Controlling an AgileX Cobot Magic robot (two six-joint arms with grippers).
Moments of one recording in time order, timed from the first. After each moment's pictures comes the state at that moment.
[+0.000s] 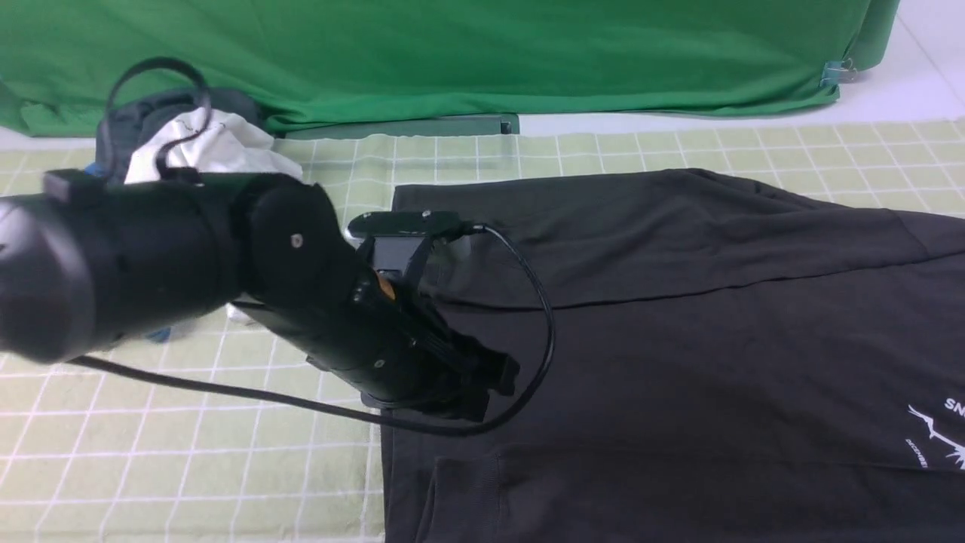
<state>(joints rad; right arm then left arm) -0.03 0.88 -0.91 0.30 0.98 -0.27 -0.53 1.61 -0.99 -0.36 0.69 -0.01</state>
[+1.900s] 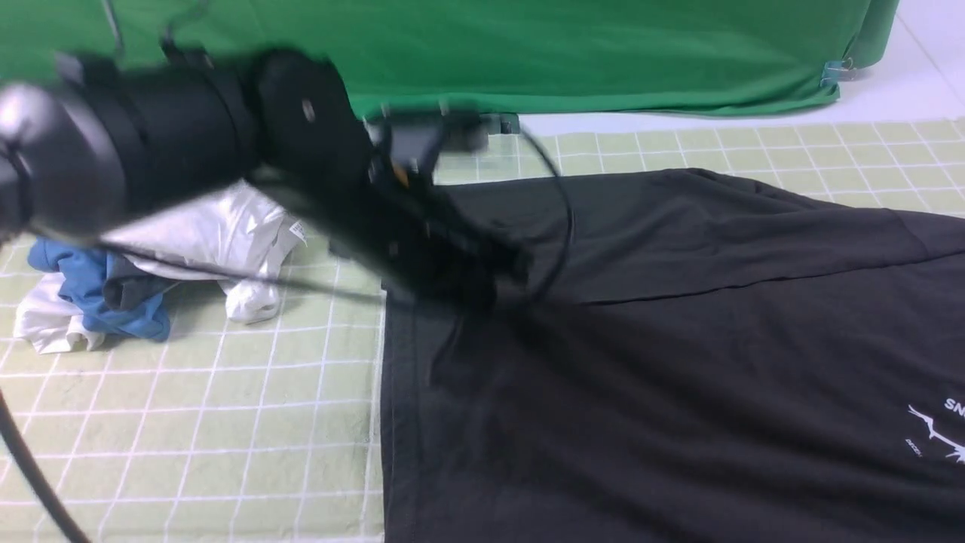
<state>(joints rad) -0.03 0.88 -0.91 0.30 0.98 -0.27 -0.45 1.67 -1.29 -0.36 0.77 0.08</state>
